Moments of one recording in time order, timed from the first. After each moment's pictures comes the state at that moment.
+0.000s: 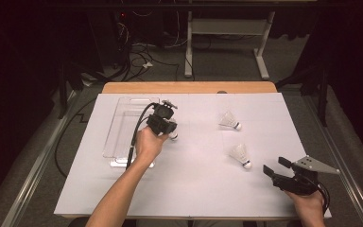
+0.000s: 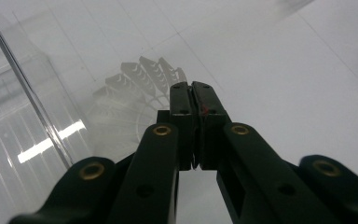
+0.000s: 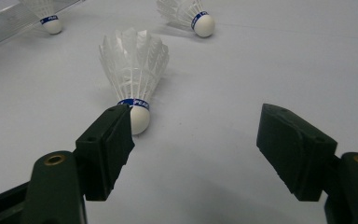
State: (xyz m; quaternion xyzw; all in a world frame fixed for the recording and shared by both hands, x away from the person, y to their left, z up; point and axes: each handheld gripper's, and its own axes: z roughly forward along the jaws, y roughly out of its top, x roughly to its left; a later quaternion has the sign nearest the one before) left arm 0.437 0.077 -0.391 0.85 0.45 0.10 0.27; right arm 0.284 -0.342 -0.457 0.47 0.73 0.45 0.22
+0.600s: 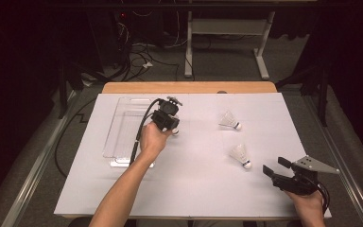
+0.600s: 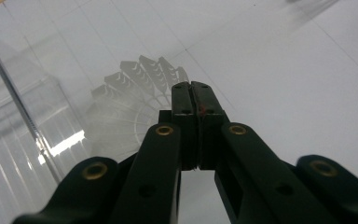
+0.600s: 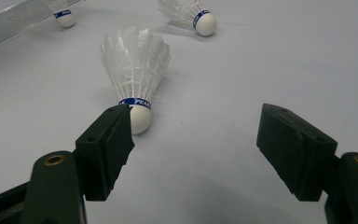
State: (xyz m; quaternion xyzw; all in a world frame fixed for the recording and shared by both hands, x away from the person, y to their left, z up) left arm 0.452 0.061 -0.389 0.86 0.44 0.12 0.25; right arm 0.284 -0.342 -0.457 0.47 0.73 0.45 0.22
